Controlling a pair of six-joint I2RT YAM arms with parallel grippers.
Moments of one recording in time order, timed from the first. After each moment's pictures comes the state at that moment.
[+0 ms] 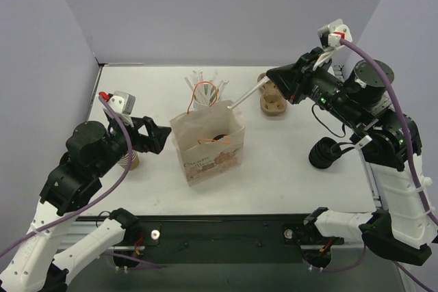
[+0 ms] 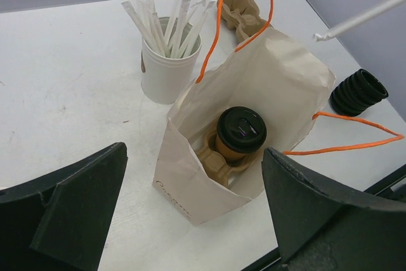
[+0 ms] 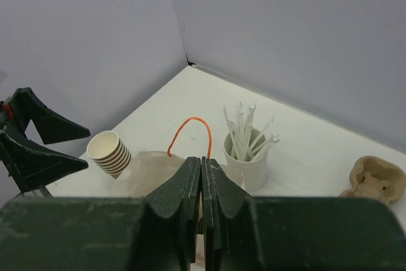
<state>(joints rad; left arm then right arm) -0.55 0.72 1.18 -0.66 -0.05 -0.27 0.64 1.19 1.94 -0.73 -0.06 0.15</state>
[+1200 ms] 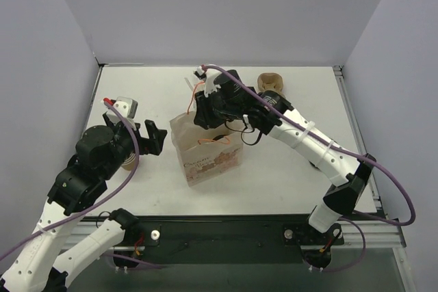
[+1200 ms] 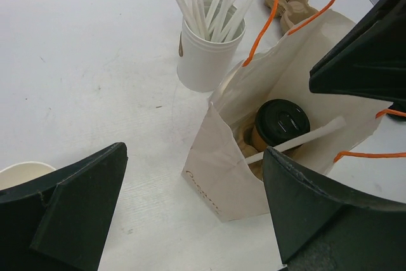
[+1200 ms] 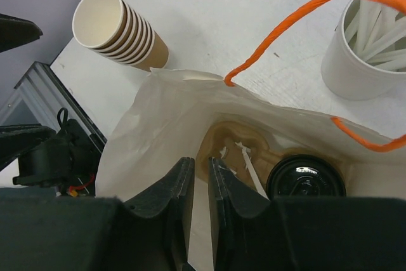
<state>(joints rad) -0.55 0.68 1.07 -0.65 -0.17 -0.24 0.89 1.62 1.79 -0.74 -0.08 0.29</state>
